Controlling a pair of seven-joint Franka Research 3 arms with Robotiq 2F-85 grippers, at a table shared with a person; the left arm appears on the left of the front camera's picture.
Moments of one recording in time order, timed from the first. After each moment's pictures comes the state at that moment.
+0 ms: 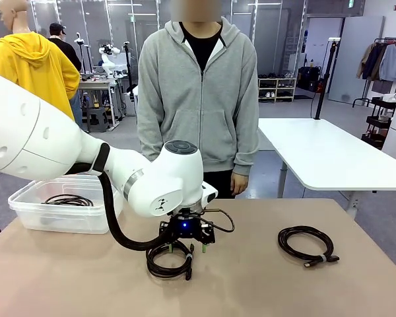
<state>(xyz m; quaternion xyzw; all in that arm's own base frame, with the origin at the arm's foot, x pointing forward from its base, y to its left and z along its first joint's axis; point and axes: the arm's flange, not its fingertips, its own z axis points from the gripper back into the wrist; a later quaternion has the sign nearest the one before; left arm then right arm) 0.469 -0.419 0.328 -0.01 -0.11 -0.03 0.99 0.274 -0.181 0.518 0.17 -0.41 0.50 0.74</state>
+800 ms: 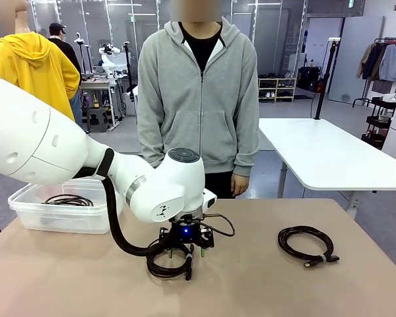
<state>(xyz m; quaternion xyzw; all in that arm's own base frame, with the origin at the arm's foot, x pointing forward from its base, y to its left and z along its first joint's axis) 0.470 -0.419 0.310 0.00 -0.10 0.00 0.99 0.274 -0.181 0.518 0.17 -0.41 0.50 0.74</state>
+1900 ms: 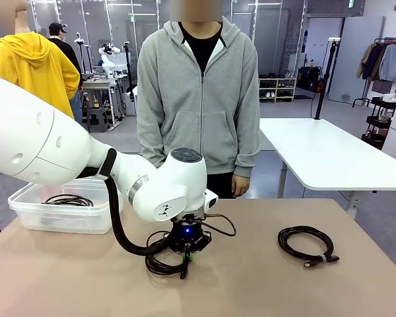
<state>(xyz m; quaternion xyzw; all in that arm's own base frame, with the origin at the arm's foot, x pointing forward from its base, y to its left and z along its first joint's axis) 0.473 -0.423 0.309 0.01 -0.10 0.00 0.99 0.274 -0.181 0.518 0.17 -0.41 0.50 0.74</state>
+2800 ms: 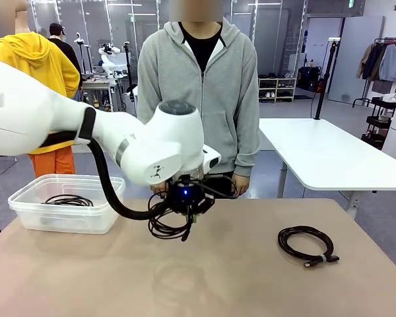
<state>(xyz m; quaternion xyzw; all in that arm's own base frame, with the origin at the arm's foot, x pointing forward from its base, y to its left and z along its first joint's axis) 0.462 -0.422 0.429 -0.02 -0.17 -0.05 0.98 0.274 -0.181 0.518 0.17 -0.41 0.50 0.74</state>
